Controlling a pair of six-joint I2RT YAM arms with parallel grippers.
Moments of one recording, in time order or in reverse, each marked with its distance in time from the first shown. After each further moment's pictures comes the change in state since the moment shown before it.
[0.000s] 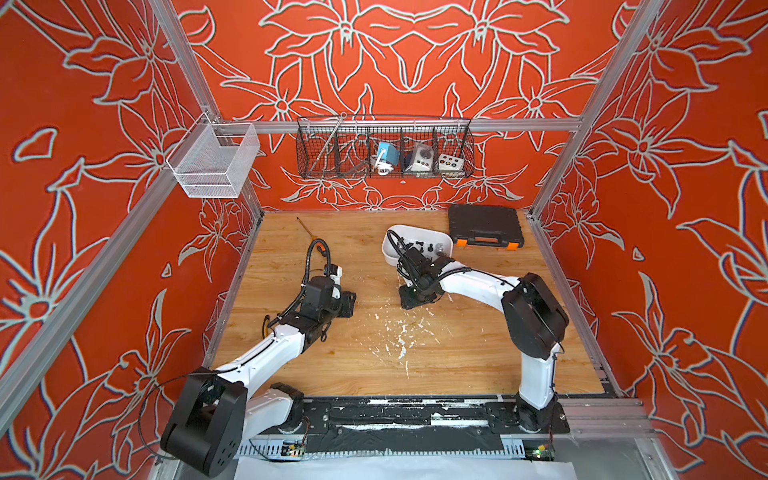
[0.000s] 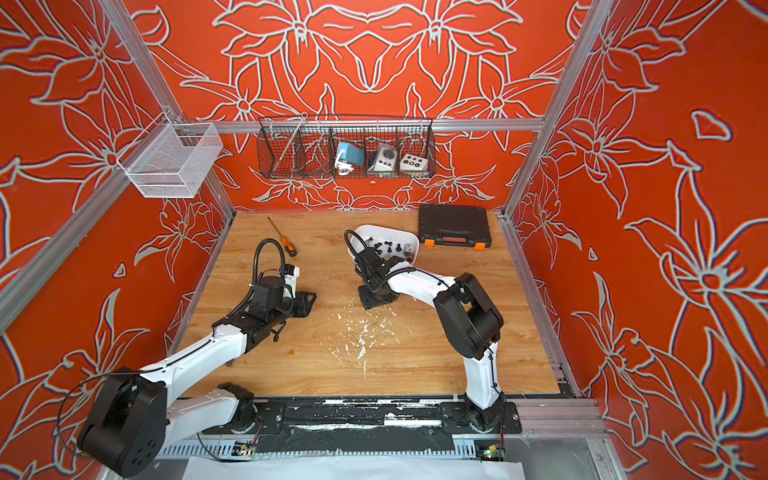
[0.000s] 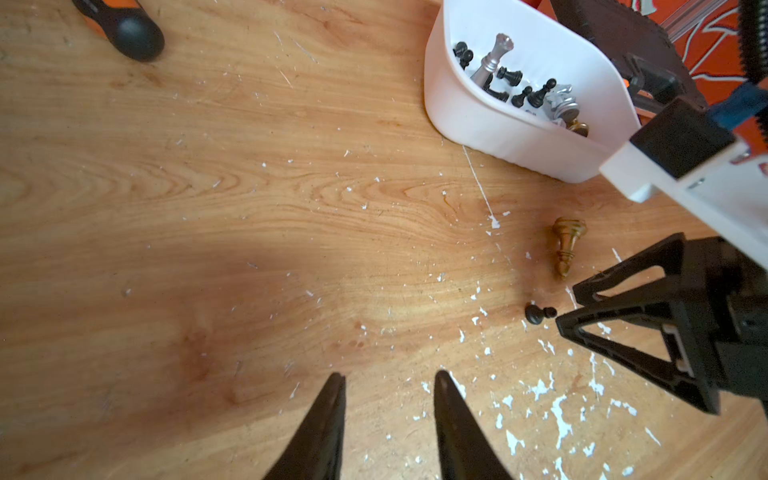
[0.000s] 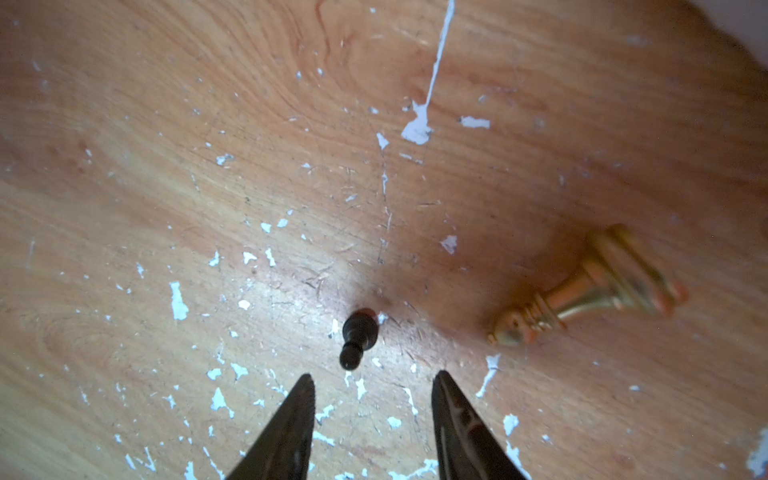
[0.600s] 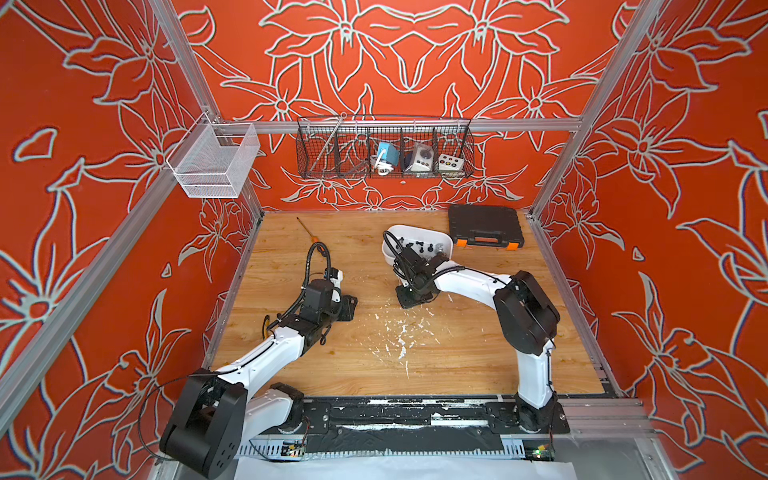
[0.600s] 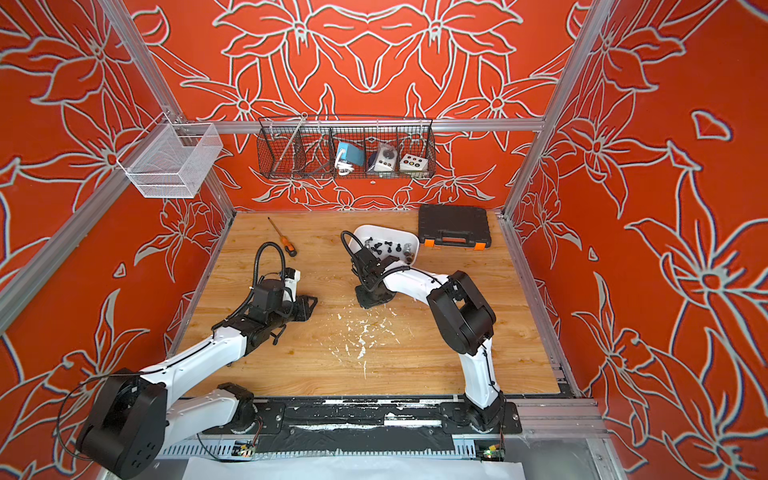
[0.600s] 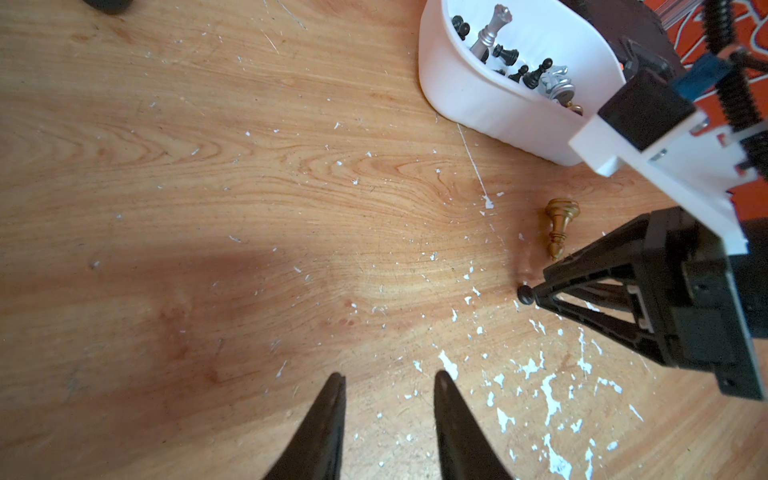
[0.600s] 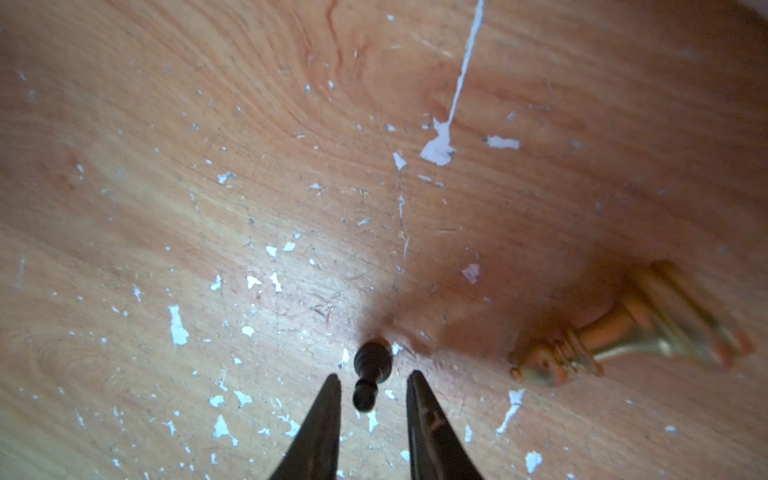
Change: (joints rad) left arm 0.001 -0.002 -0.019 0.001 0.042 -0.021; right arm 0.014 0.051 0.049 -0.005 -0.004 0.005
